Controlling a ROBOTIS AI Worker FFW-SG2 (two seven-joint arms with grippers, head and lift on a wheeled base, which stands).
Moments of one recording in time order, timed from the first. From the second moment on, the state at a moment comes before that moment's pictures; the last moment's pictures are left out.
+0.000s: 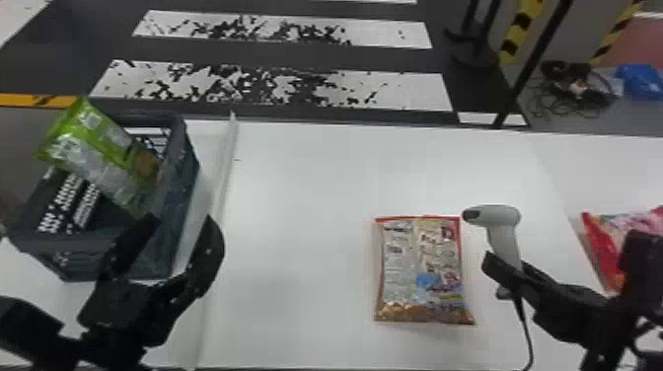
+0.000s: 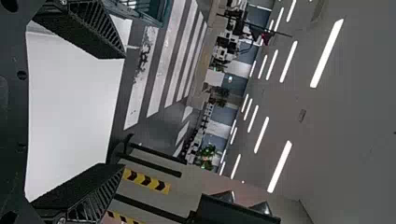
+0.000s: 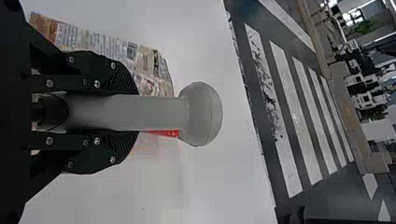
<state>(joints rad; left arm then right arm) 0.75 0.10 0.02 -2.15 0.37 -0.13 -0.22 0.56 -0.12 -0.37 -2.31 -0.46 0.92 0.25</state>
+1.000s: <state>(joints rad) 0.75 0.10 0.01 -2.15 0.37 -0.12 -0.22 0.37 -0.25 -0.43 -1.76 -0.35 0.69 0.36</state>
